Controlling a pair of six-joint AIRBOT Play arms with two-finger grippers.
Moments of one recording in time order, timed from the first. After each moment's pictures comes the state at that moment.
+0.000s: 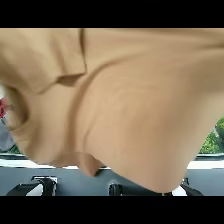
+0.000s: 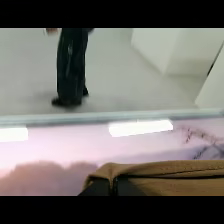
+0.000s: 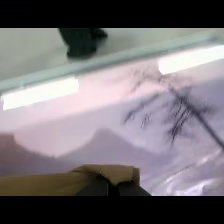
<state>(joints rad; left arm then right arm) 0.09 -1.06 1.93 1.13 -1.19 -1.47 -0.42 -1.13 1.98 -1.25 1.45 1.58</state>
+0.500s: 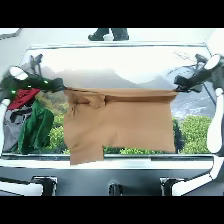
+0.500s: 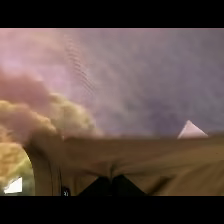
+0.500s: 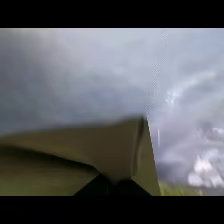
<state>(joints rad) 0.05 -1.63 1.56 1.06 -1.06 -1.41 -0.22 -1.78 1.85 -1.40 1.33 1.65</state>
